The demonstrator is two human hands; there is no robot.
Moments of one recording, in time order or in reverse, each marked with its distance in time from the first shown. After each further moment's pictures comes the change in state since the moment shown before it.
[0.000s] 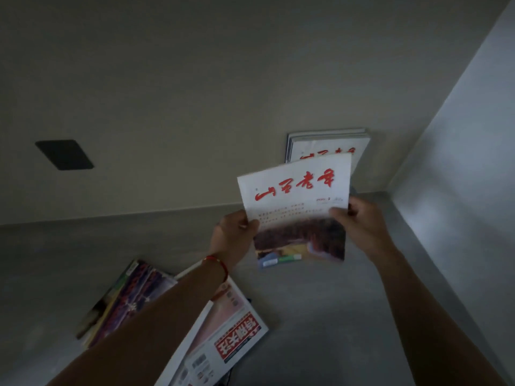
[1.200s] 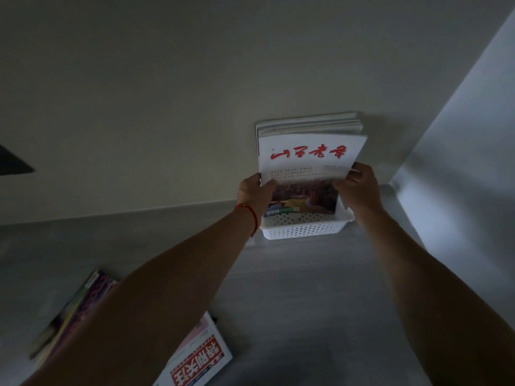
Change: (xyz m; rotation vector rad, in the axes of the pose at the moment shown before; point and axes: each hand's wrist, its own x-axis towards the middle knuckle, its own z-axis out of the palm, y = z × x) left_hand 0.153 0.048 0.153 -0.279 0.052 -0.292; right_hand 0.153 0.094 -0.012 0.256 0.108 0.293
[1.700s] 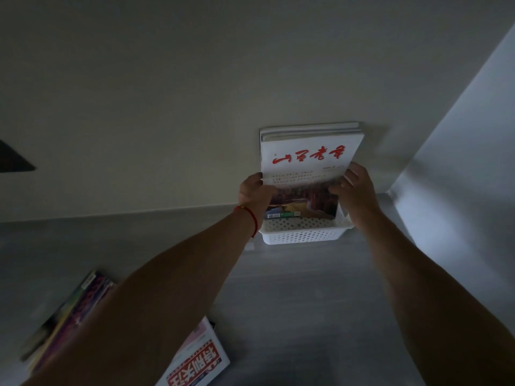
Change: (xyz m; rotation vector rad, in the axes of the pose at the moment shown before) left_hand 0.001 0.006 -0.001 -0.214 -0.058 -0.038; right_hand 0.007 -0.004 0.006 0.191 -0.098 0.008
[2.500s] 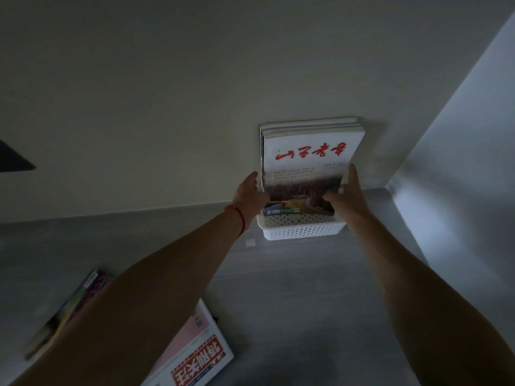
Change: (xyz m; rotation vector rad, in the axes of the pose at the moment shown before) left_hand -0.008 -0.002 -0.029 0.327 -0.161 0.093; right_hand -0.011 0.015 0.009 -0.142 -0.096 -0.039
